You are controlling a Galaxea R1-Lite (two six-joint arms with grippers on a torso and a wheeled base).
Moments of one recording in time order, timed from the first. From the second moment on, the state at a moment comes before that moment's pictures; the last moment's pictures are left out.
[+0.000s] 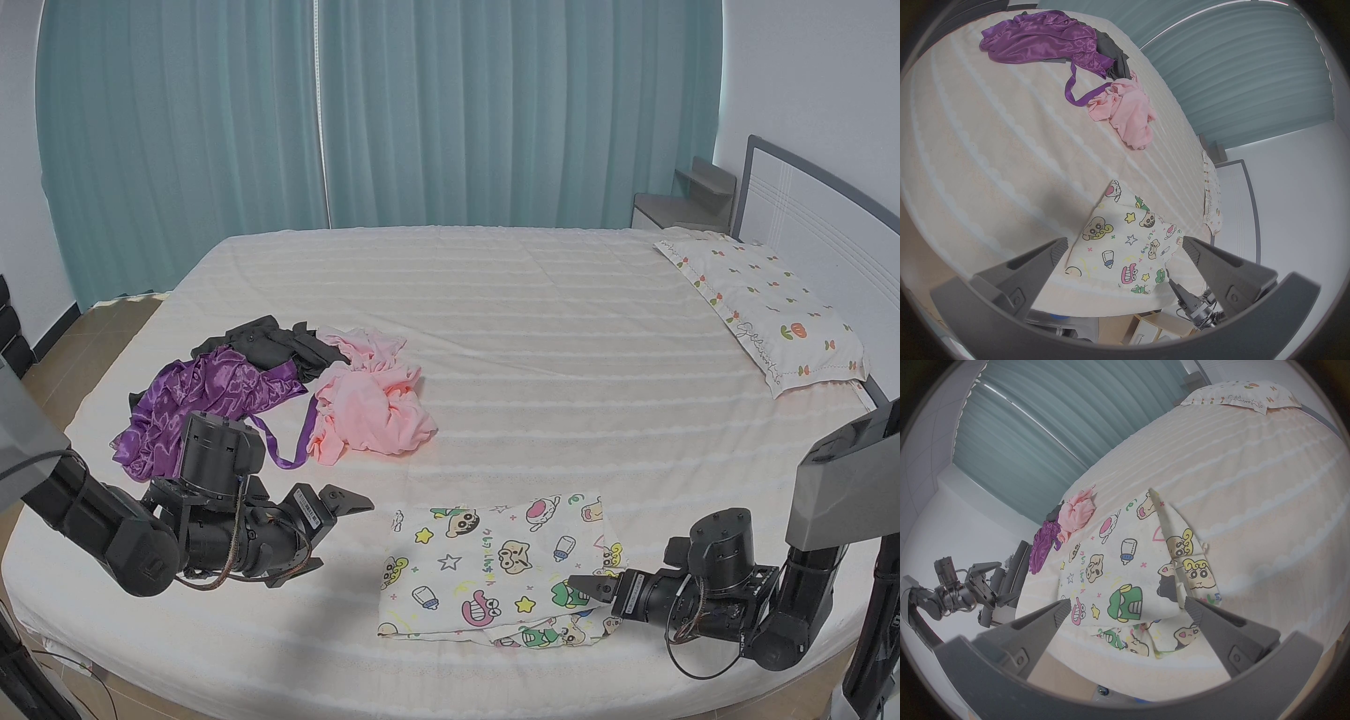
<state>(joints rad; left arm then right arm) -0.39 1.86 -0.59 -0.54 -0.21 -1.05 0.53 2.18 -0.20 -1.36 0.05 0.73</state>
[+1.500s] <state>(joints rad) -0.38 1.93 -0.58 -0.58 -0.20 -1.05 0.49 2.16 -0.03 -1.38 0.04 0.53</state>
